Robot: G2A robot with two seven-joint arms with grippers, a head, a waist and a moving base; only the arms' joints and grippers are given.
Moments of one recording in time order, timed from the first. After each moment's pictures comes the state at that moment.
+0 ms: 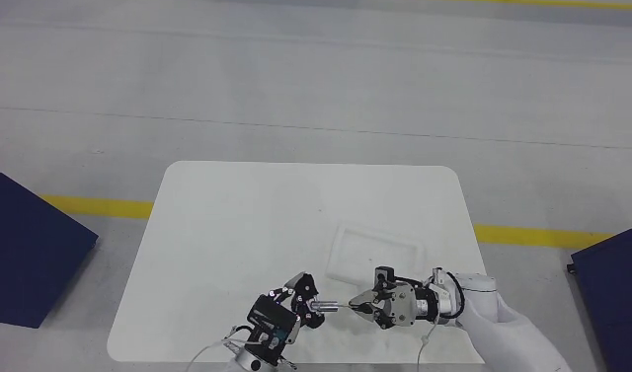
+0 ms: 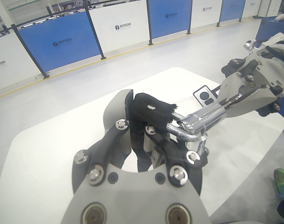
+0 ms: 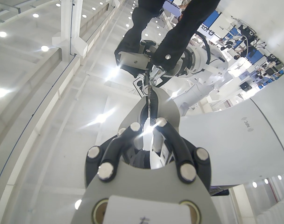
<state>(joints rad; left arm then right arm) 1.72 -1.24 -1.01 -1.96 1.68 0.14 0.18 -1.26 -0.89 1.07 -1.54 1.14 0.71 1.11</state>
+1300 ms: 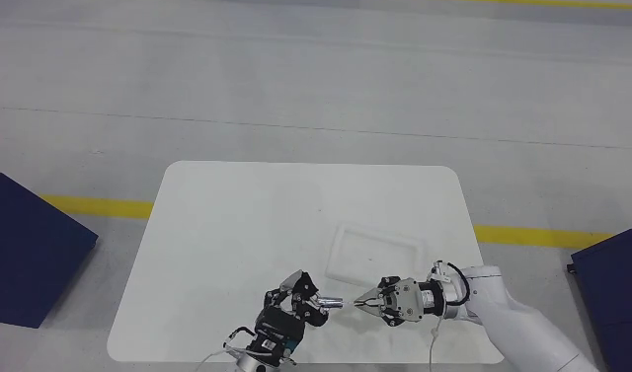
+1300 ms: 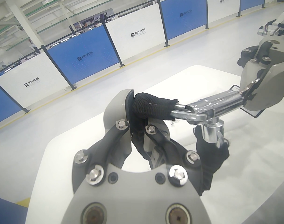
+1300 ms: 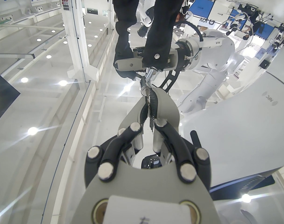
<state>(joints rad) 1.72 -1.26 -0.98 -1.94 1.86 0.27 0.20 -1.17 -0.78 0.96 -1.56 1.46 0.94 0.88</state>
